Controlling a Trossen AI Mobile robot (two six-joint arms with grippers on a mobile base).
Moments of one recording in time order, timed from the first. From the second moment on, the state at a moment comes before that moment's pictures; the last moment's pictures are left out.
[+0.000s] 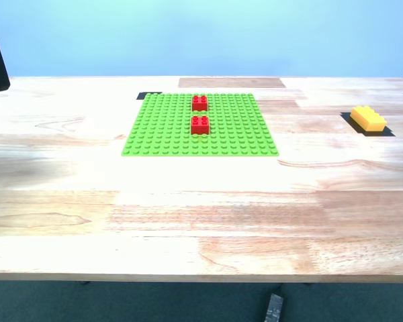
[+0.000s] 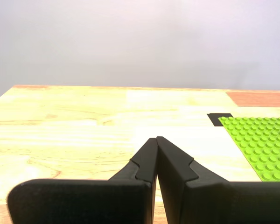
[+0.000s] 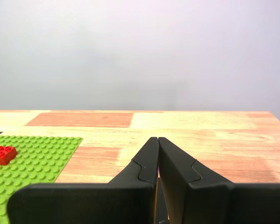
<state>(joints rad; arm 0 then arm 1) 0.00 0.22 0.02 -0.02 0.01 -0.03 0.14 0.10 0.01 0.01 0.00 0.05</state>
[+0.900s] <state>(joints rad) 0.00 0.29 0.31 -0.21 0.34 0.05 0.14 0.14 0.11 -0.14 0.01 0.15</state>
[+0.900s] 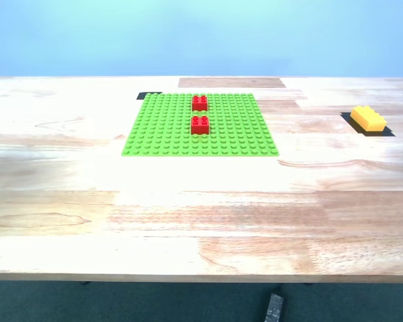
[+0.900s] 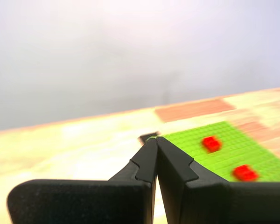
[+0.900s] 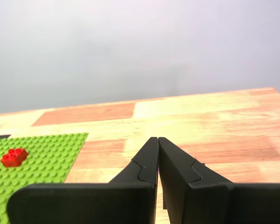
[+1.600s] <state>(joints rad) 0.00 0.56 0.74 -0.83 0.70 0.30 0.10 0.81 0.80 -0.72 0.08 0.03</state>
